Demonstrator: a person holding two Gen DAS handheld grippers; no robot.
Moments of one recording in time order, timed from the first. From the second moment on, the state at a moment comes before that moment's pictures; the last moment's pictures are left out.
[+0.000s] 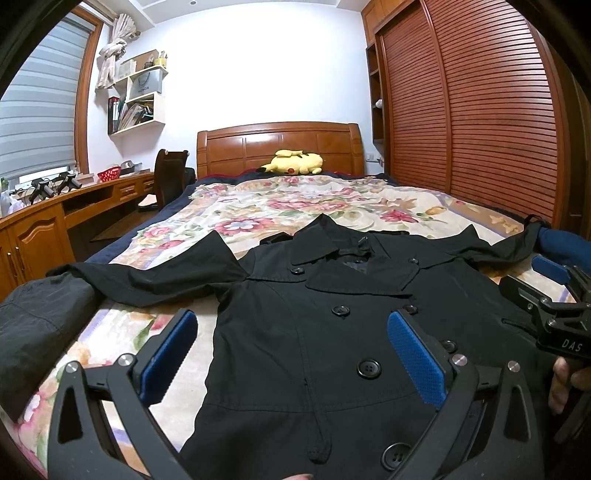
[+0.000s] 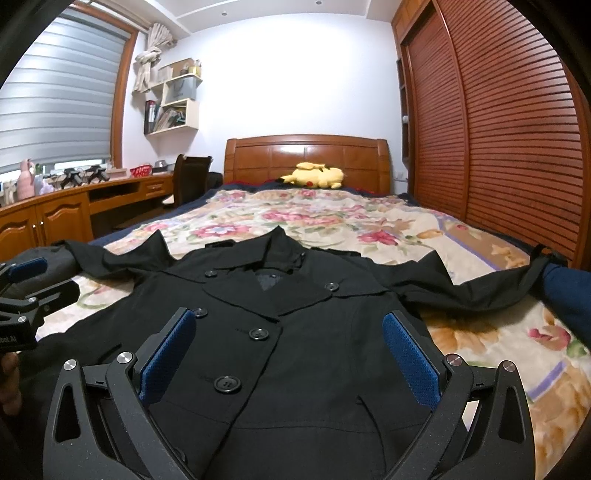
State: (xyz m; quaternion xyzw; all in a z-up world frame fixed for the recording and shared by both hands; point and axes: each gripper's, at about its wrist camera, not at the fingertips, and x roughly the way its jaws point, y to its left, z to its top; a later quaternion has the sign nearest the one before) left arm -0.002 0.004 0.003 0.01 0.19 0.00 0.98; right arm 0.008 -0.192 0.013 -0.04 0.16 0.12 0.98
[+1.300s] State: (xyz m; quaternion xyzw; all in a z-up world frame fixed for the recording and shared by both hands) left arm -0.005 0.004 0.004 0.01 0.18 0.01 0.98; right arm 0.008 -0.193 0.013 -0.04 0.16 0.12 0.98
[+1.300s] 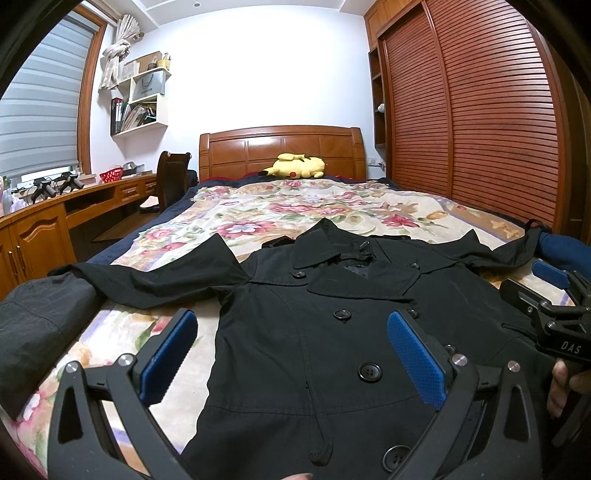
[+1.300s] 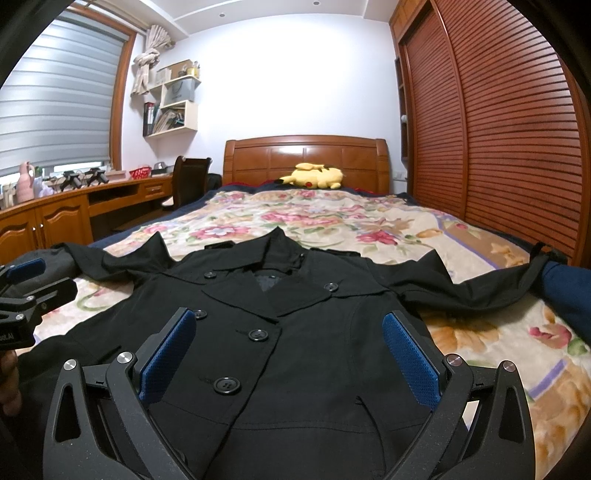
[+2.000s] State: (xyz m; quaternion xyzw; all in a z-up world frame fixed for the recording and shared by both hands) left arm -0.004 0.007 0.005 0.01 0.19 0.01 0.98; right arm 0.009 -0.191 0.017 -0.03 0.16 0.12 0.98
